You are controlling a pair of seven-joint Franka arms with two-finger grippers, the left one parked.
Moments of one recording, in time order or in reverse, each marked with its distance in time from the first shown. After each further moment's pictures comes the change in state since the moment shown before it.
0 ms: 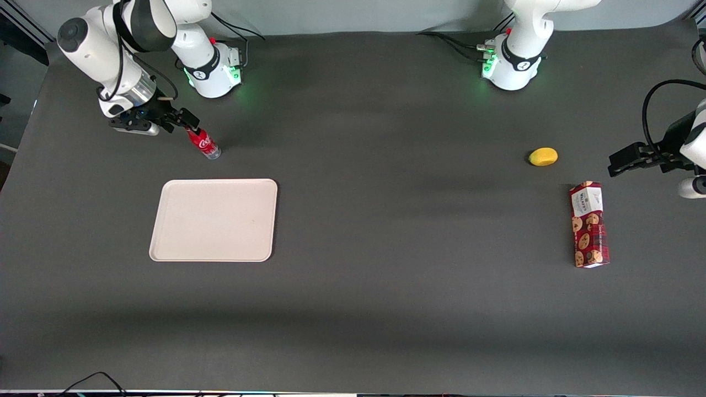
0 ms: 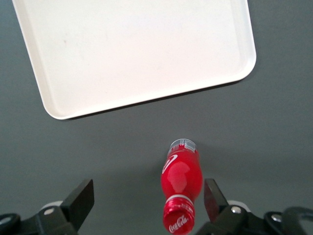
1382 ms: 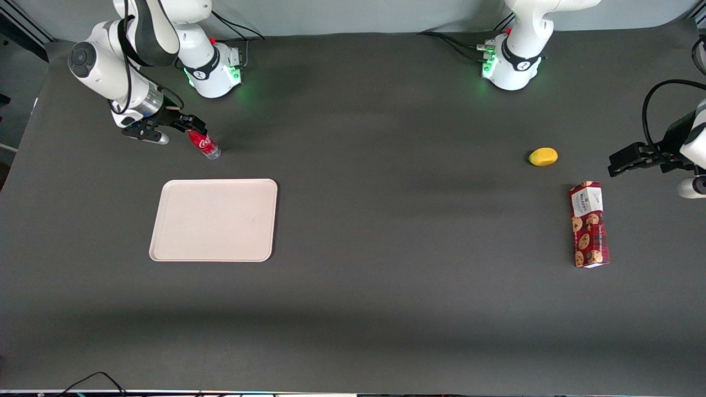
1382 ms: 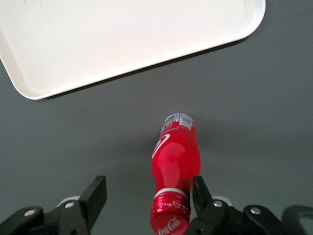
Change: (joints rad) arm -0.009 0.093 -0.009 0.001 0.029 -0.052 0.005
